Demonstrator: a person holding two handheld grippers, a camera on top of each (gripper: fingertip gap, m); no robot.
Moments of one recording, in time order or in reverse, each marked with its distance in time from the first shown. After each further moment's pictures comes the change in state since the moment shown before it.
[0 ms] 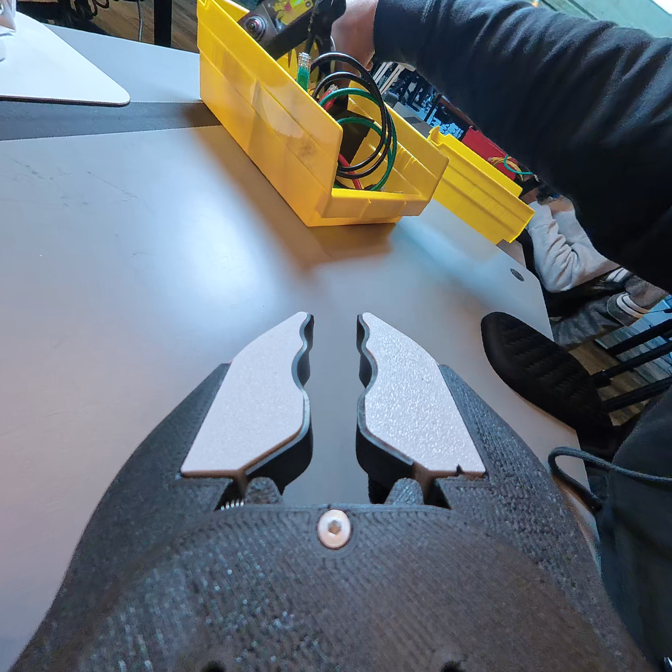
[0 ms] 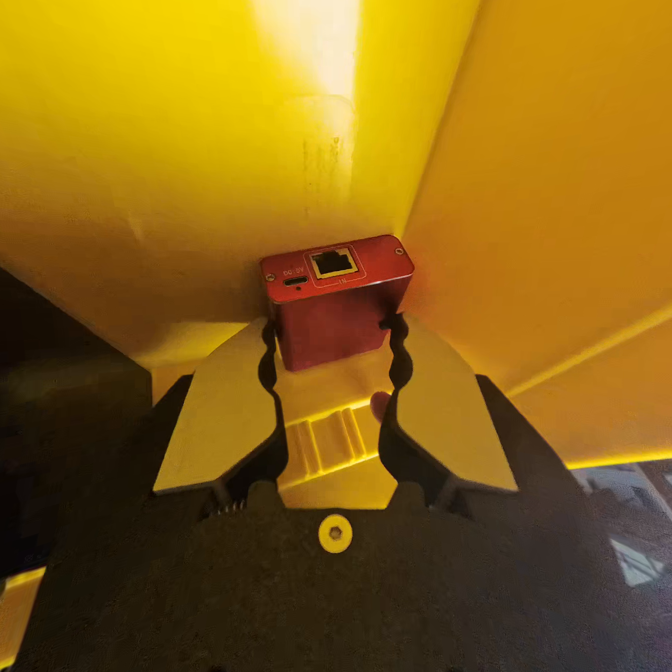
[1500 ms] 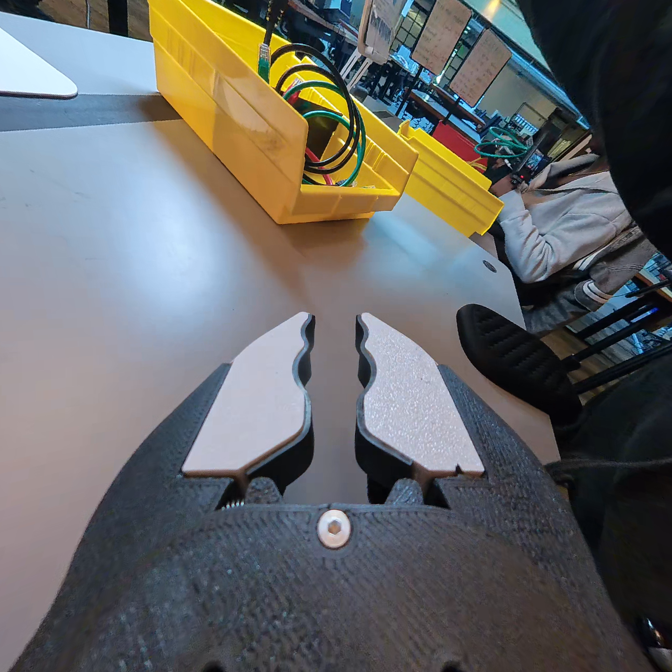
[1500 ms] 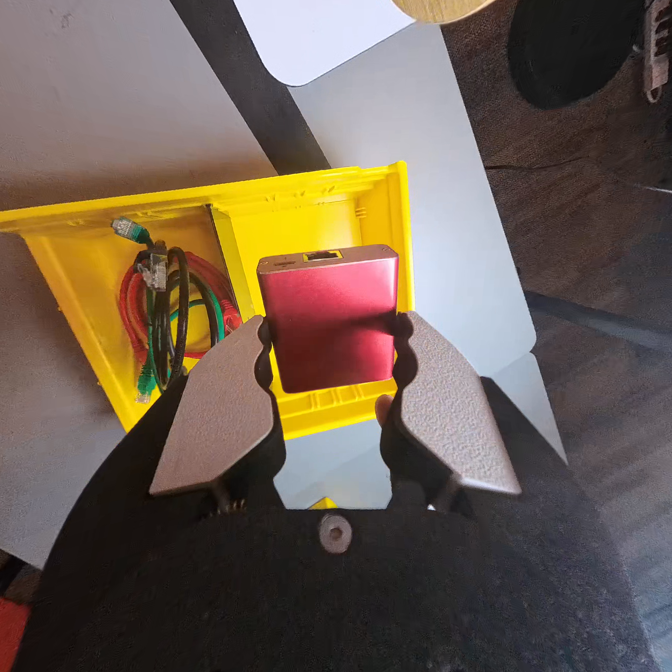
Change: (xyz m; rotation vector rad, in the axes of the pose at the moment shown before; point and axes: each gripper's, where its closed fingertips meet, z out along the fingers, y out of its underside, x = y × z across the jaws) left arm 0.016 0.002 0.004 -0.012 0.076 0.007; right arm 0.029 -0.011 -0.195 0.666 -0.175 0.182
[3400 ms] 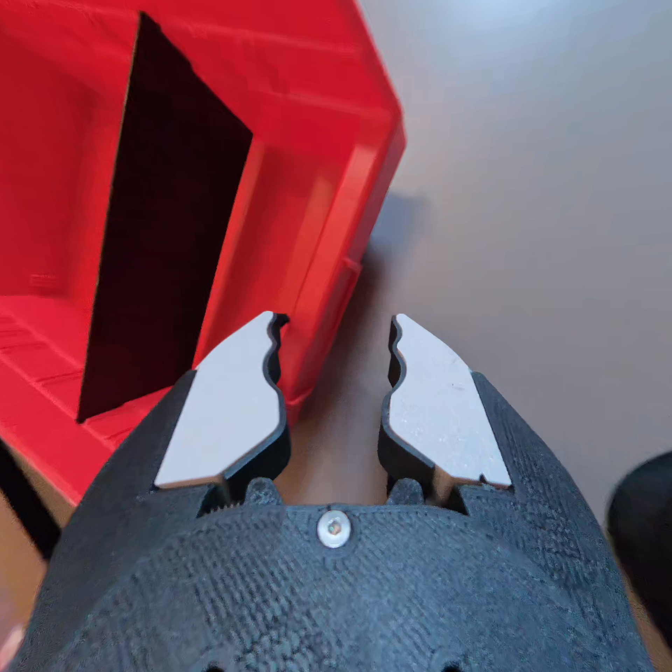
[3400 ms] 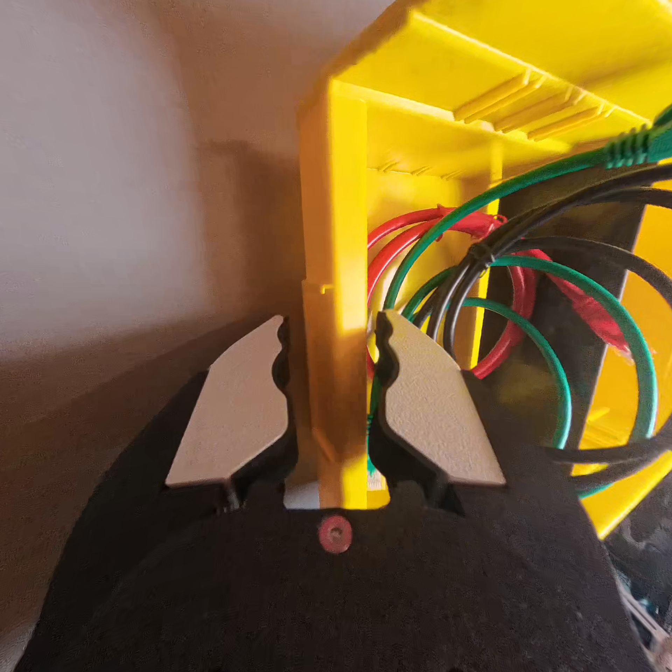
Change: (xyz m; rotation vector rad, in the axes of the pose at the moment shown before) left arm -0.108 0.048 -0.200 -0.746 -0.795 0.437; right arm -0.217 0.067 0.120 0.117 0.282 -0.186
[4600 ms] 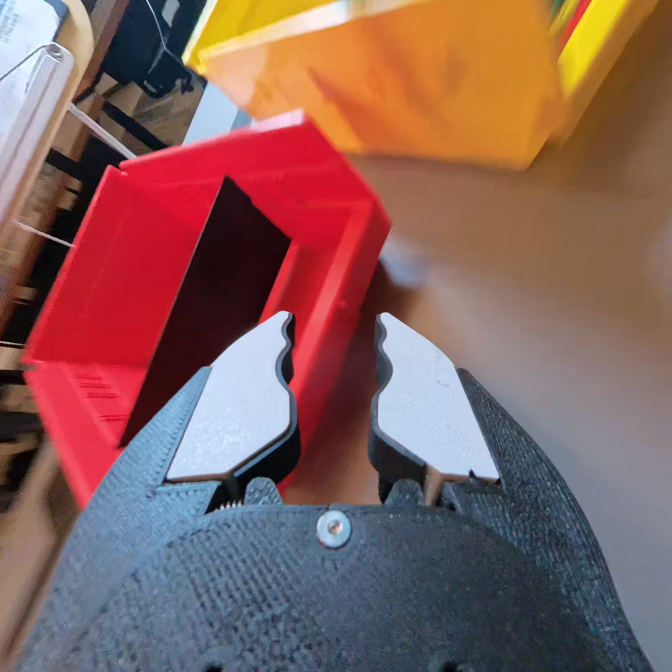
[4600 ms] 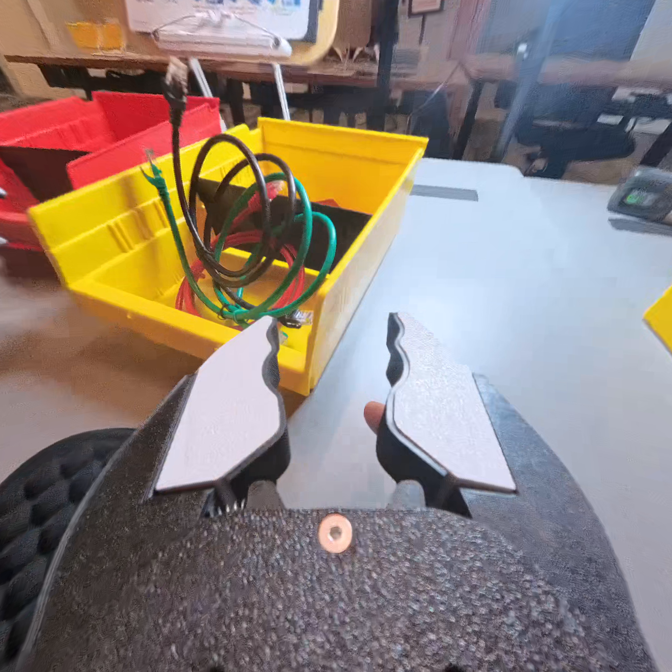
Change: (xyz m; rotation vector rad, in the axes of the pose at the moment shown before) left arm 0.137 -0.176 0.002 0.519 0.009 0.296; right arm -0.061 0.107 -0.158 0.674 0.366 0.963
